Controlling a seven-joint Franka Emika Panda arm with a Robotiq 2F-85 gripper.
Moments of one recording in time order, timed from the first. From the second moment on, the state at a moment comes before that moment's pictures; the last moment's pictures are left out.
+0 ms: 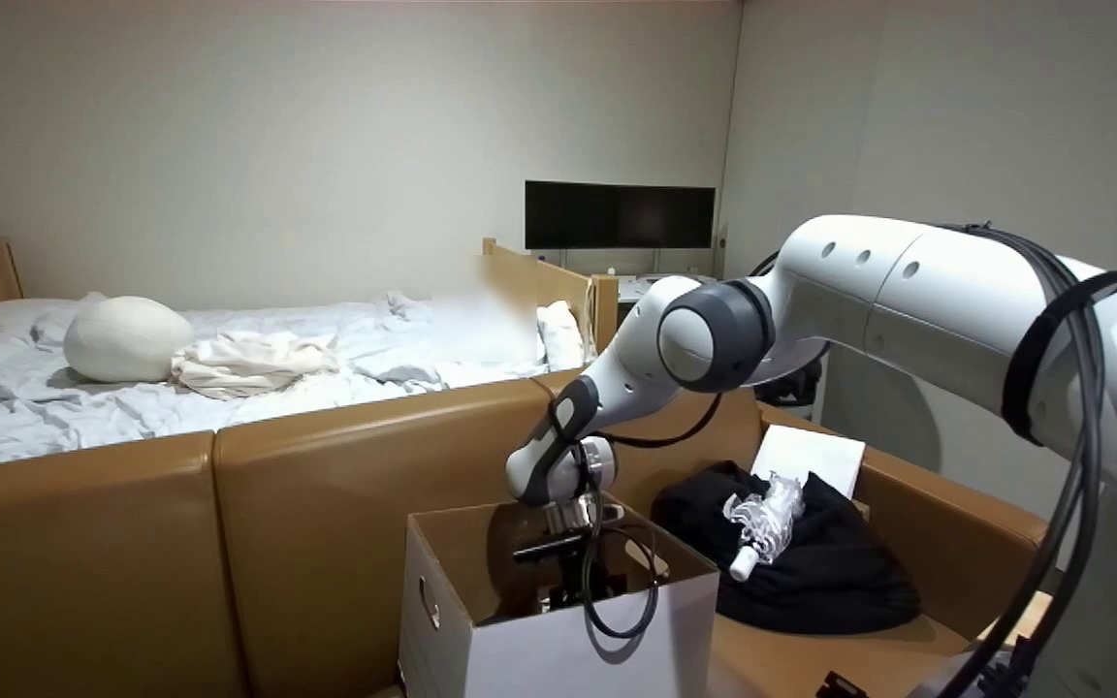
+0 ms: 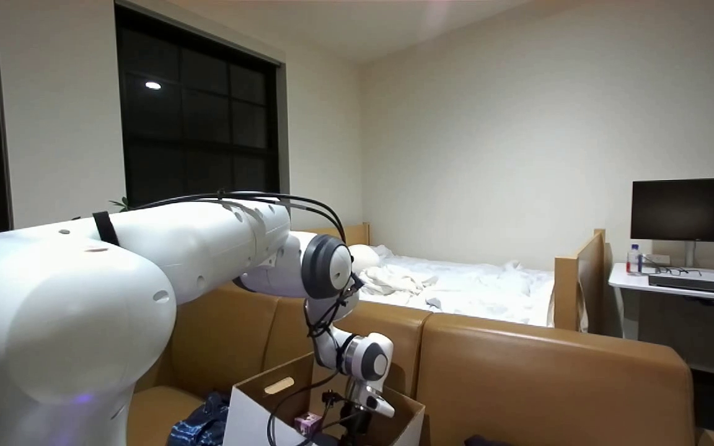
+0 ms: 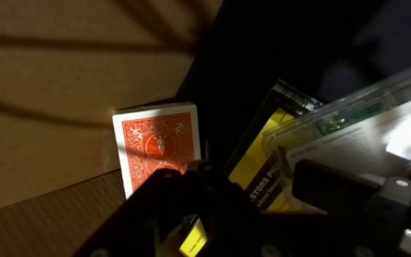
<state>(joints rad) 0.06 1.37 0.00 -1.21 0.12 1.91 1.05</state>
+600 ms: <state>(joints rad) 0.07 1.38 0.04 -1.21 0.12 1.92 0.85</state>
